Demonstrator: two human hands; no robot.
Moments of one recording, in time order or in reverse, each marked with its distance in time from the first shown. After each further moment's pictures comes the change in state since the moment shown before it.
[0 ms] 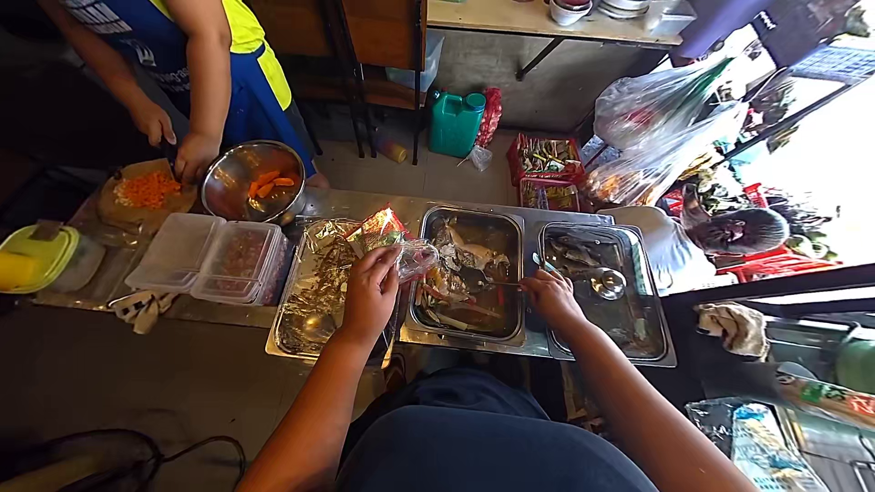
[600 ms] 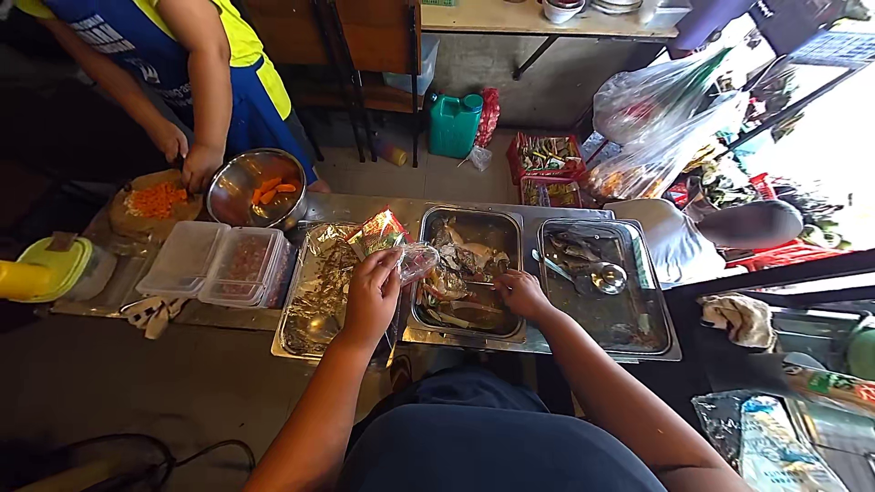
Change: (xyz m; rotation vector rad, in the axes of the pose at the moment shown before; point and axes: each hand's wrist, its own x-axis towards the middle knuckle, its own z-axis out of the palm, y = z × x) left_hand -0.004 0.006 -0.003 -0.005 -0.019 0.008; right_hand 0.028 -0.027 0.026 0.163 -0.179 0.008
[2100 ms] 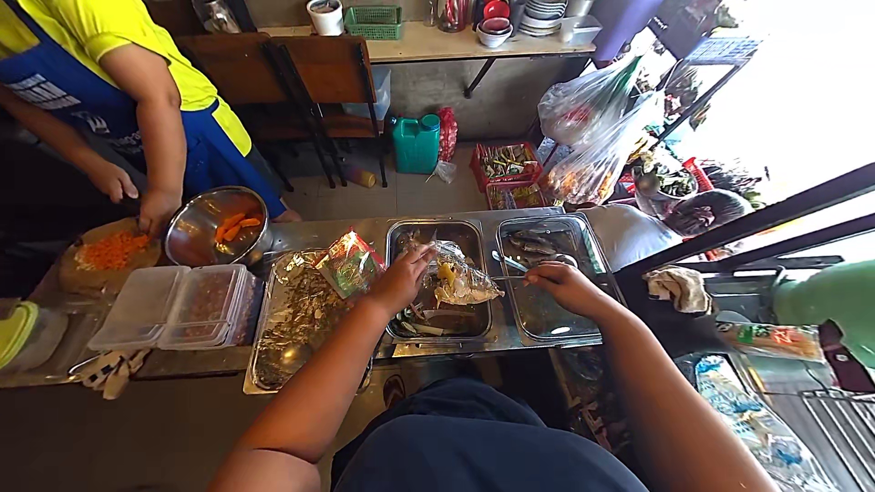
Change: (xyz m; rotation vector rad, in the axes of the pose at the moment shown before) left_hand 0.066 0.016 0.096 0.104 -0.614 0.333; right_hand -0.092 0.058 -0.104 0.263 0.123 -0.052
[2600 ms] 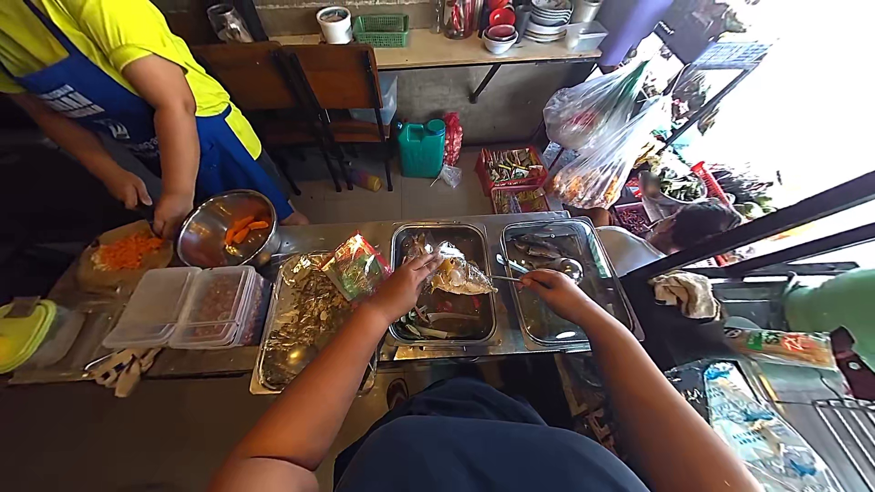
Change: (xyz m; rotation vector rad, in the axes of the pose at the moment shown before) left_hand -0.009 0.001 -0.007 -0.102 -0.081 0.011; right_hand 0.010 -0.005 0.022 0.062 0.018 0.108
